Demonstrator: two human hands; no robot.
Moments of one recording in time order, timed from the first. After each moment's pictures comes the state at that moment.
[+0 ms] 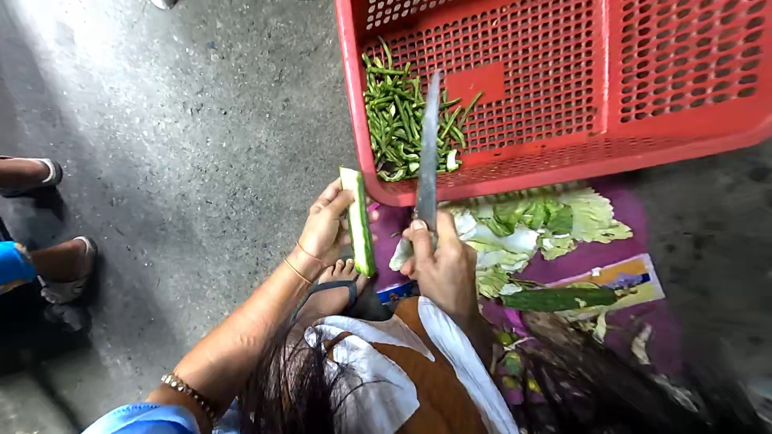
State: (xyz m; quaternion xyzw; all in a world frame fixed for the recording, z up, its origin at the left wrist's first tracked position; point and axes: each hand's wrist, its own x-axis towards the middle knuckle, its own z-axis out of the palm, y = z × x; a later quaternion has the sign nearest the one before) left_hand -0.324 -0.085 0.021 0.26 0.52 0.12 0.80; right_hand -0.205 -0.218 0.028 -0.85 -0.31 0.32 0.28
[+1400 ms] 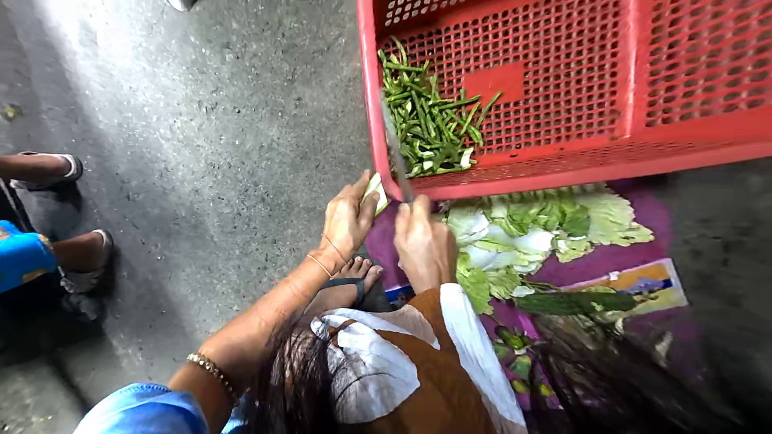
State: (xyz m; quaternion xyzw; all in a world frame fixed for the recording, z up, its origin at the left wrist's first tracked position) left_hand -0.324 -0.093 0.005 0.75 0.46 0.08 0.46; right_hand -0.222 -0.179 0.019 -0.90 -0.34 0.25 0.09
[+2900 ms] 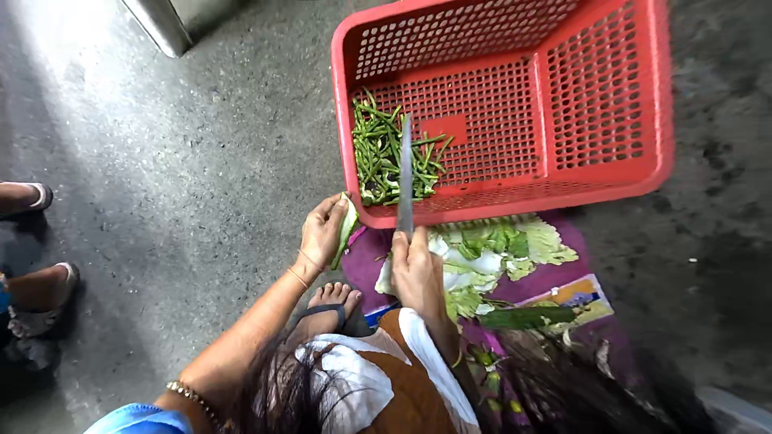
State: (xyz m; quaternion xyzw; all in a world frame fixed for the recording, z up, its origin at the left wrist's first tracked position) left_hand -0.310 -0.070 0.002 0.49 0.53 0.11 0.68; right_hand -0.199 -0.196 0.029 -0.89 -0.30 0.28 0.20
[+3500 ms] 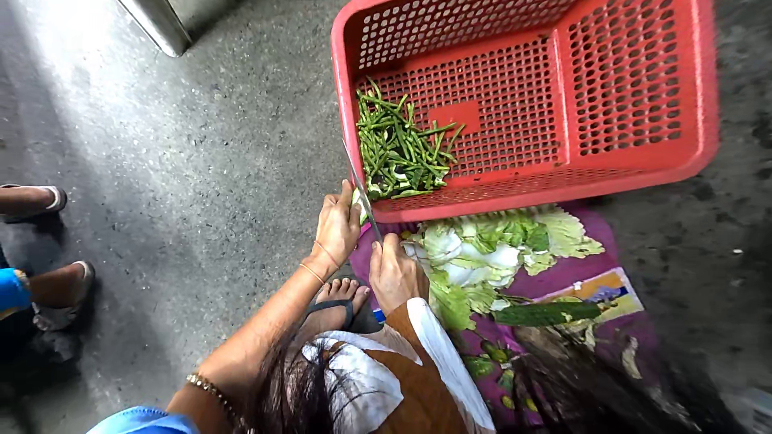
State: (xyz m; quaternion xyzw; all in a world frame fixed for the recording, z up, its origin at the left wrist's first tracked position) left_hand -0.297 -0.071 0.008 0.74 0.49 0.02 0.47; right_hand -0.240 -0.189 0.028 -0.89 -0.38 0.24 0.08
